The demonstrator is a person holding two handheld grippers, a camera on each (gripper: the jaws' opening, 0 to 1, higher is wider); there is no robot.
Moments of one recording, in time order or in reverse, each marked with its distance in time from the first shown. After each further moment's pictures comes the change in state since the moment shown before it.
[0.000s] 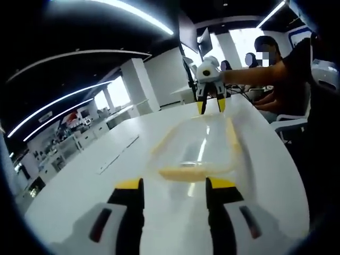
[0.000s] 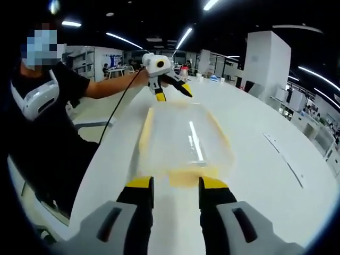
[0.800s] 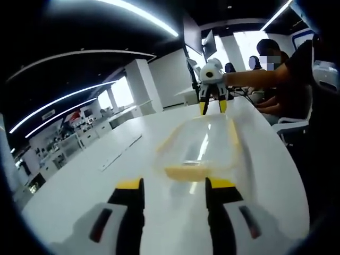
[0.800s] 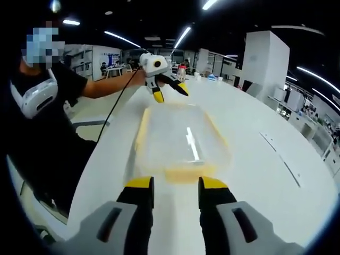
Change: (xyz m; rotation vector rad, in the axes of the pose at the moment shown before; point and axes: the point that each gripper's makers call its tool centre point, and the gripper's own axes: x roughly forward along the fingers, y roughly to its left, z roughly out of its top) left arm -0.010 -0.001 -0.004 -0.019 -0.009 0.009; right arm -0.006 -0.001 0.002 -0.004 0.013 -0.019
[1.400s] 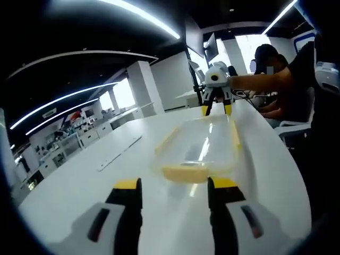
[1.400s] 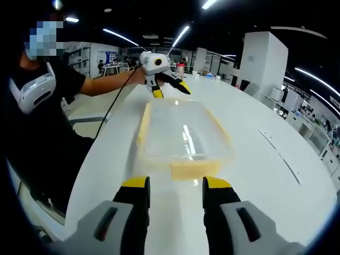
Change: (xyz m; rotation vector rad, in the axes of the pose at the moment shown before) left arm 0.009 -0.001 -0.004 -0.032 -0.034 0.024; right arm 0.009 0.005 -0.010 -0.007 0.015 -0.033
